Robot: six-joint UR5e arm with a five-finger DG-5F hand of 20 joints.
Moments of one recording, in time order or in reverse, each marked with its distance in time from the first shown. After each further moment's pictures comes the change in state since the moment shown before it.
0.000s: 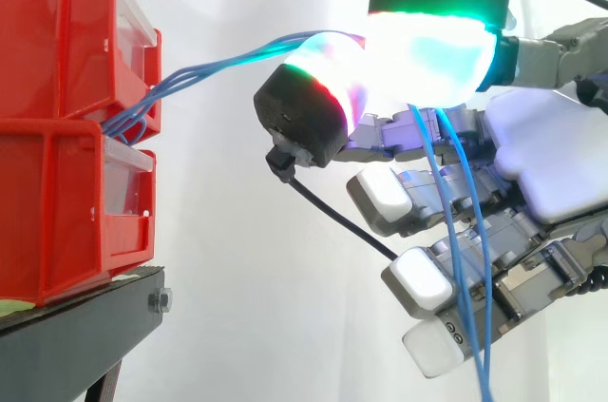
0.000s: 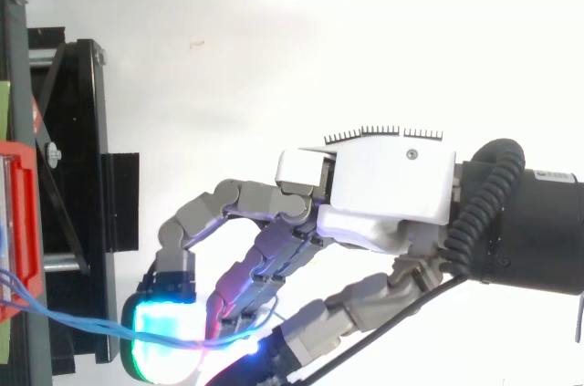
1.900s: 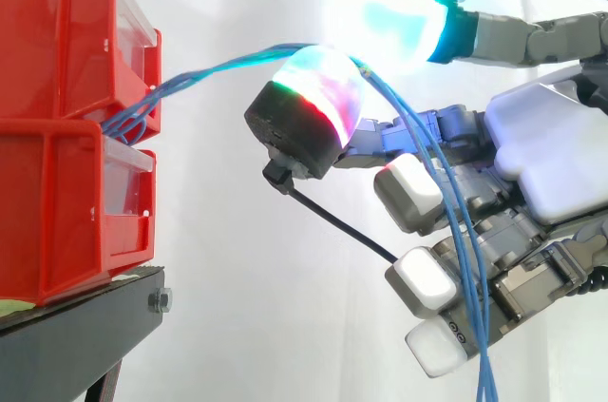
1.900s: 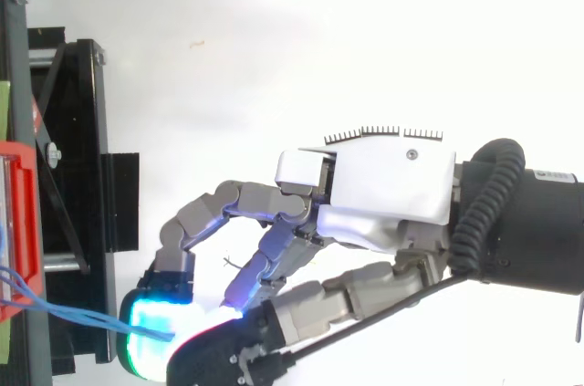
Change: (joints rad) arm 0.000 0.000 0.000 0.000 0.000 -0.003
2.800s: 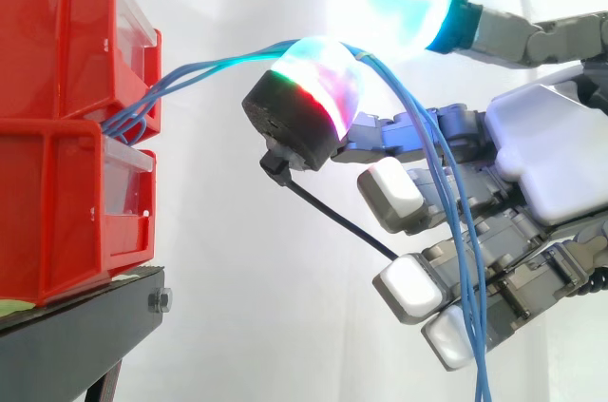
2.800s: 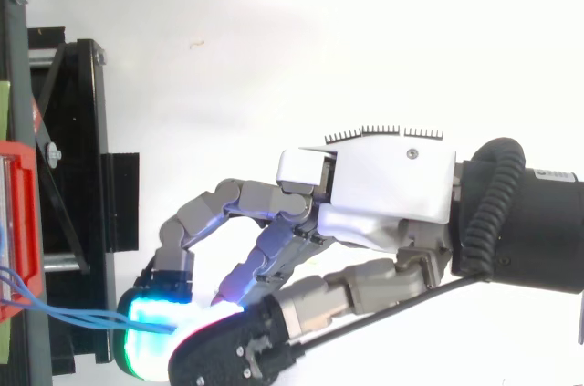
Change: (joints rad) arm -0.001 0.000 0.000 -0.004 -0.002 0.000
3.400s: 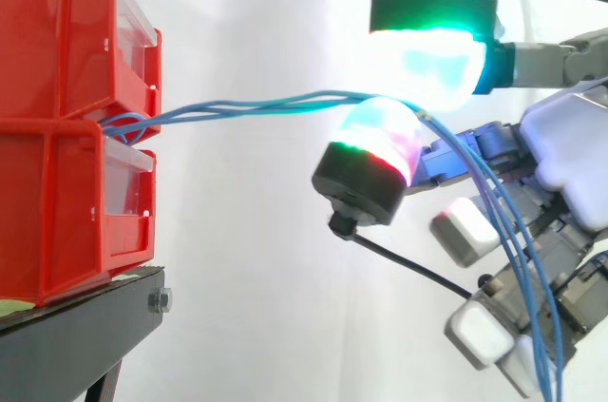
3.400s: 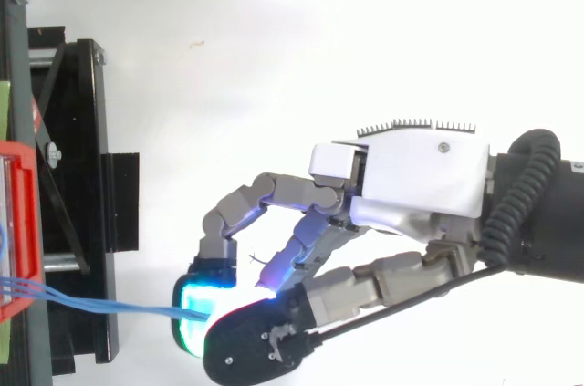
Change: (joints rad) arm 0.002 0.023 0.000 -0.128 0.004 -0.041
